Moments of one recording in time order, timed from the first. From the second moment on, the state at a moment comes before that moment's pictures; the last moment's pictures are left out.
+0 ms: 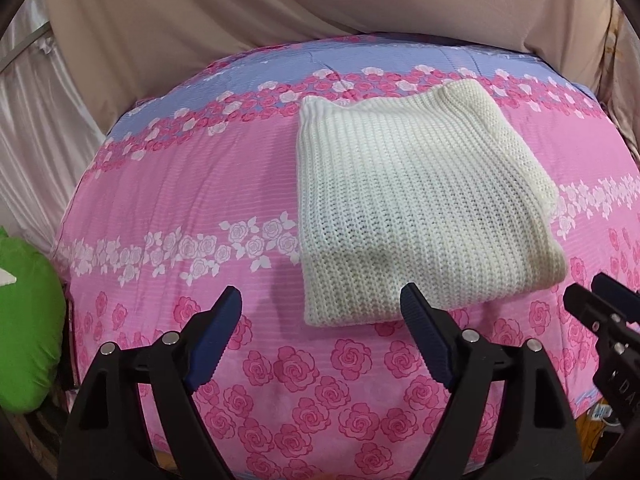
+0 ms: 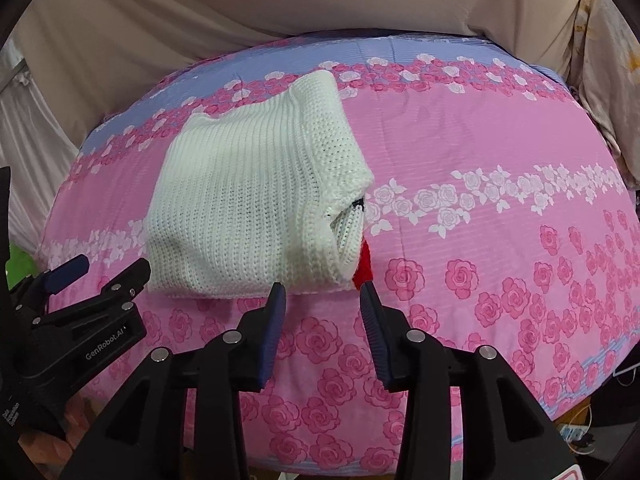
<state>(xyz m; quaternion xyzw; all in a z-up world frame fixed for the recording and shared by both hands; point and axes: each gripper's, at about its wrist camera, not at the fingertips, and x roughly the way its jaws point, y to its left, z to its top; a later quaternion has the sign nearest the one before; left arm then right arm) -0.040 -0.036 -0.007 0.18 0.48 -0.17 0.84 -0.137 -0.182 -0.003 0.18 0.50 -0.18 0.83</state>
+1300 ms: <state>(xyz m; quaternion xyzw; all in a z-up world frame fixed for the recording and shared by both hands) -0.057 -0.044 -0.016 0.17 0.47 -0.18 0.85 -0.137 -0.163 -0.015 0.15 0.52 -0.21 0.82</state>
